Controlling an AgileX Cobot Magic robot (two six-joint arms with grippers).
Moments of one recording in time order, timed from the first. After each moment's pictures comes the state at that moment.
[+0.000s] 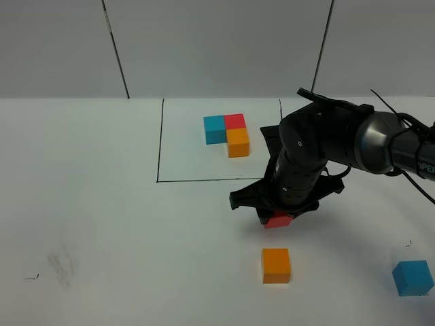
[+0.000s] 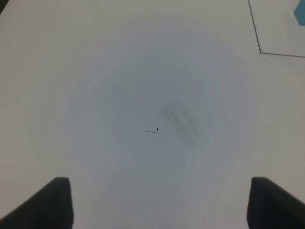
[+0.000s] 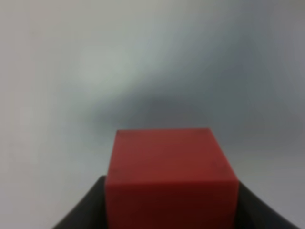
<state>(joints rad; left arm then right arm) 0.14 -0.01 -0.51 -0.06 1.07 -0.01 0.58 2.00 -1.39 -0.01 0.81 0.43</state>
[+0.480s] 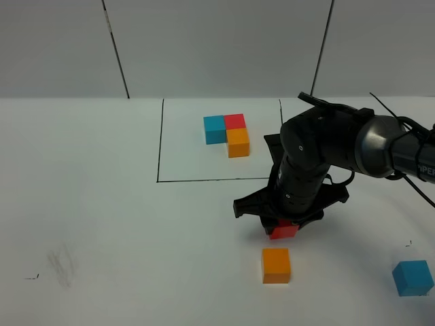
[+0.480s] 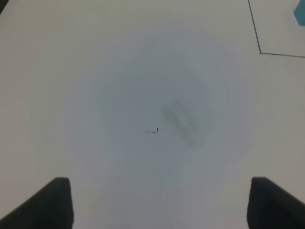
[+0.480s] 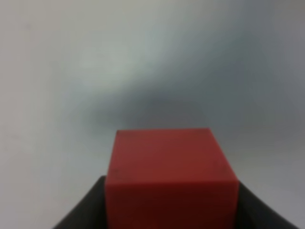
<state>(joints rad) 0.14 -0.01 -0.51 -0.06 1.07 -0.01 0.57 2.00 -1.35 -0.01 0.86 0.44</state>
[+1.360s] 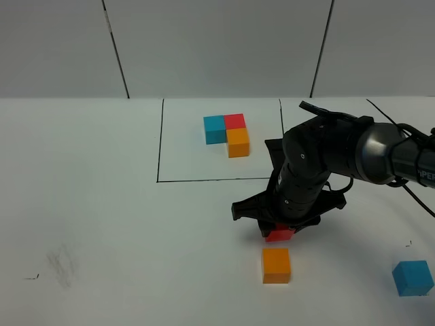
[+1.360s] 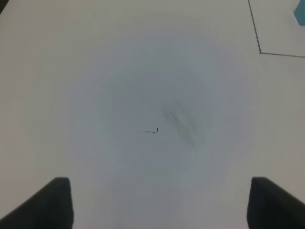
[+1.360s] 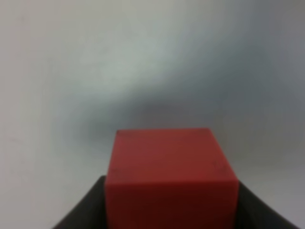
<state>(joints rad) 0.14 -0.01 -0.51 -0.06 1.07 -0.01 0.58 2.00 -1.32 0.02 0.78 0.44</state>
